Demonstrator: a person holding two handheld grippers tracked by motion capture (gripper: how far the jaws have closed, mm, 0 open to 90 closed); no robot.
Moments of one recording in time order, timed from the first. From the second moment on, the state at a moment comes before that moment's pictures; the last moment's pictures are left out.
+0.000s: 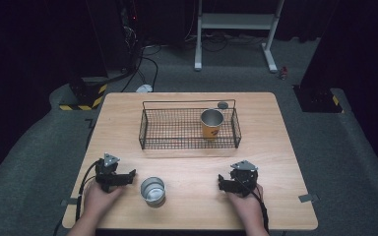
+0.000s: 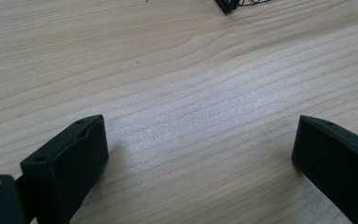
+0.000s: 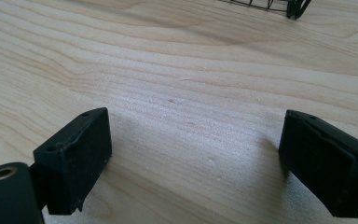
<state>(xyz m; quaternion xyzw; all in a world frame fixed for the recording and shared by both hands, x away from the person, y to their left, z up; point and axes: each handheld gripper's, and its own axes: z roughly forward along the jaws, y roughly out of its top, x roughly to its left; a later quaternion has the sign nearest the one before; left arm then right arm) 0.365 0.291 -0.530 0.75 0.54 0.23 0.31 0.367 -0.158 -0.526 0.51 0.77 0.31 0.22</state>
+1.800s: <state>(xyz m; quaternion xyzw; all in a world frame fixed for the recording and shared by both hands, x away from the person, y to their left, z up) 0.344 0.286 -0.488 0.73 0.51 0.22 0.40 0.364 -0.160 -0.526 0.50 0.78 0.31 0.21</state>
